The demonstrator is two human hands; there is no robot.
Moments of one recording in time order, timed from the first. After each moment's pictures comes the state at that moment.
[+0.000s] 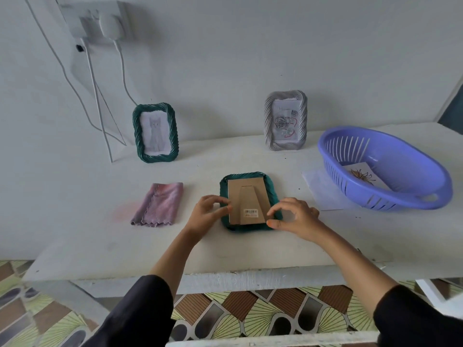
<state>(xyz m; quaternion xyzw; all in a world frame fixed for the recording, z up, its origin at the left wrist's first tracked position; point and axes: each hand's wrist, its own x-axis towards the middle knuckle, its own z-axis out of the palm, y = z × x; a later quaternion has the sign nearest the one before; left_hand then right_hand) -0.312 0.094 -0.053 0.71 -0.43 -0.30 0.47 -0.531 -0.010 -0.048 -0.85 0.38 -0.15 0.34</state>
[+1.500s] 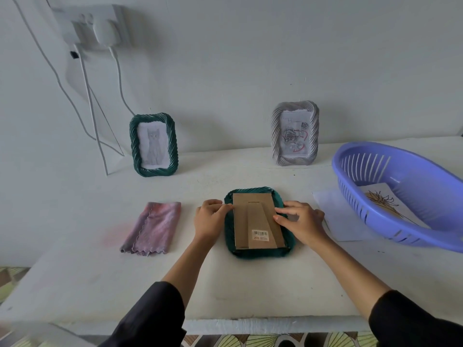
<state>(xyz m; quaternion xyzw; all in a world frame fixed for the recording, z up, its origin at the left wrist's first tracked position) -0.297 0.028 -0.059 0.78 -0.32 -0.22 0.49 -0.489 -0.074 -0.065 -0.81 0.46 -0.23 0.28</state>
